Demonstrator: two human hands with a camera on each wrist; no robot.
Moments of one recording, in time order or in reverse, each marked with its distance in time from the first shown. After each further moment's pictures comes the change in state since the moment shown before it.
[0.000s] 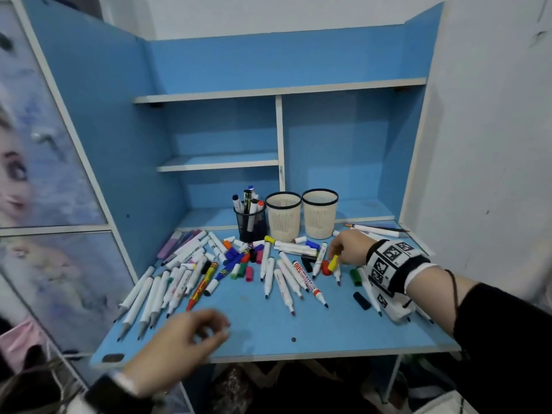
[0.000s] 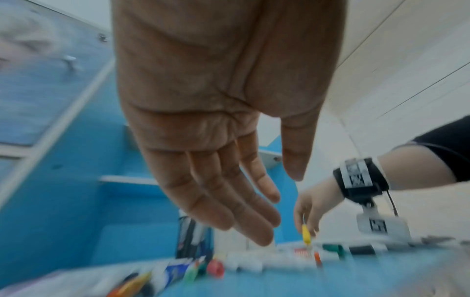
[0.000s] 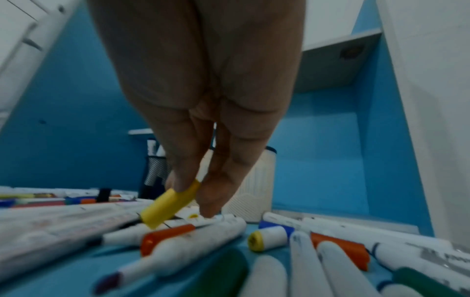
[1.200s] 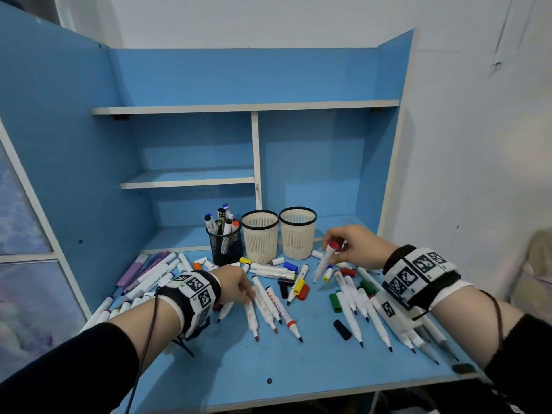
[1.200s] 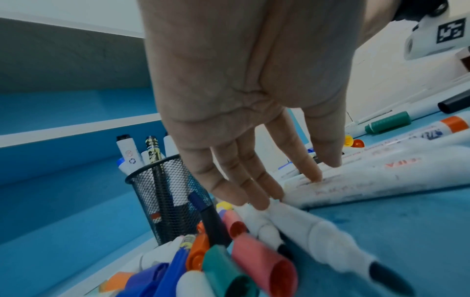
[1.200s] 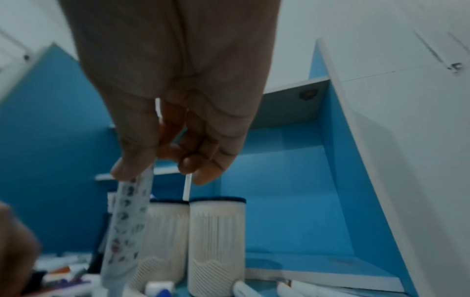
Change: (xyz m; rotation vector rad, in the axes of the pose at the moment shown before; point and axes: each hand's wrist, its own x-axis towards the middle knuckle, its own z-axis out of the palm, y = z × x) left_hand 0.208 0.035 0.007 0.512 -0.366 0.123; right_hand -0.024 0.029 -0.052 0.173 0.251 -0.220
